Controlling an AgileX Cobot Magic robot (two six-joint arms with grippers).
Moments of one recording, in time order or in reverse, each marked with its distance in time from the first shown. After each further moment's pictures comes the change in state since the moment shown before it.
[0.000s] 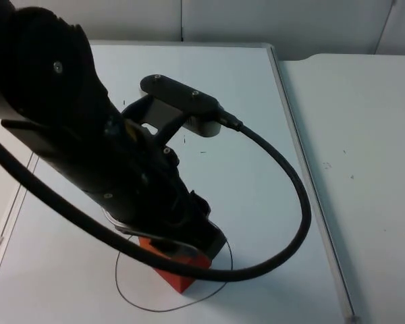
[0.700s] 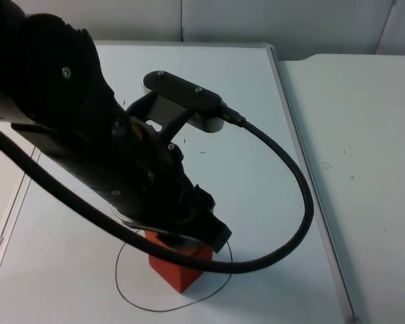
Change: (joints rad) right arm 0.000 0.000 0.000 0.000 0.000 0.000; left arm 0.000 0.024 -0.009 0.000 -0.046 -0.003
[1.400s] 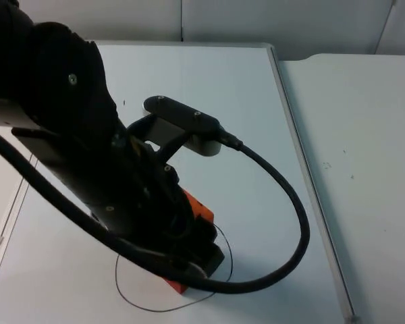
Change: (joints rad) right arm 0.000 0.000 0.000 0.000 0.000 0.000; left arm 0.000 0.017 -0.004 -0.004 0.107 -0.002
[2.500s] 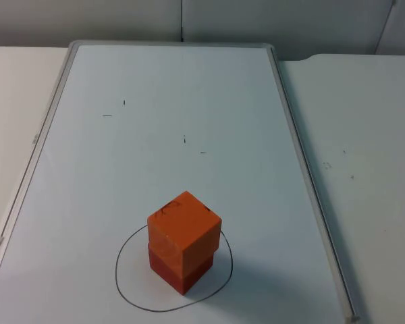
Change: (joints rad) right arm 0.000 0.000 0.000 0.000 0.011 0.000; left arm 0.000 -0.843 -0.346 0.334 0.463 -0.104
